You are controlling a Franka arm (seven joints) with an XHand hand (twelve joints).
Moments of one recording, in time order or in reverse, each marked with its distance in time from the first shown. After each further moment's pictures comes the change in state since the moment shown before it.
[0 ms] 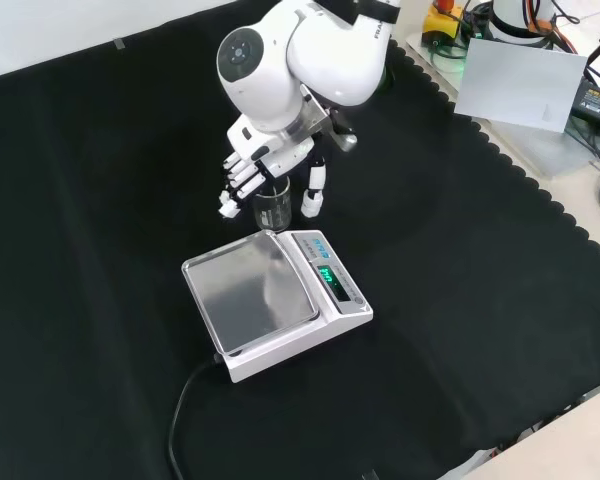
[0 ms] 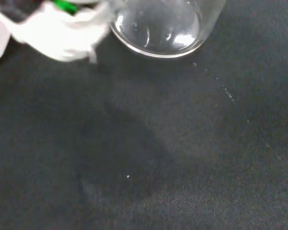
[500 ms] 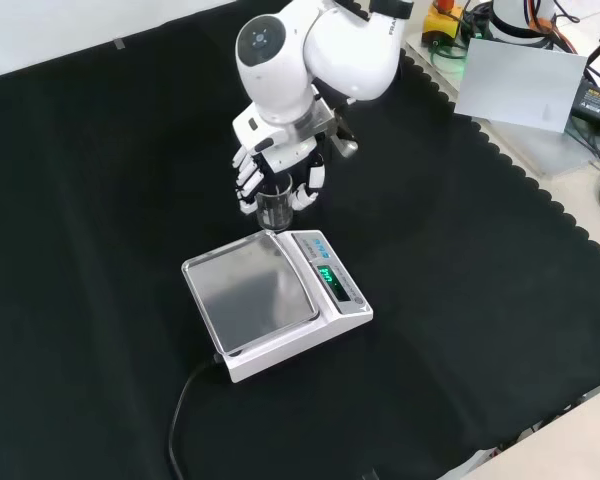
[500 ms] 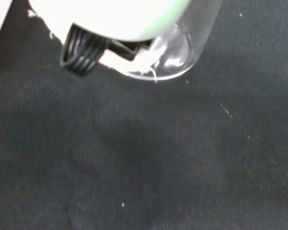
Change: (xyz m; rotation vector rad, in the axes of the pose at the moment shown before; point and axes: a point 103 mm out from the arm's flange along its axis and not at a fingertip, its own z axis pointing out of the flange) arm -0.001 0.002 0.006 -0.125 0.027 0.061
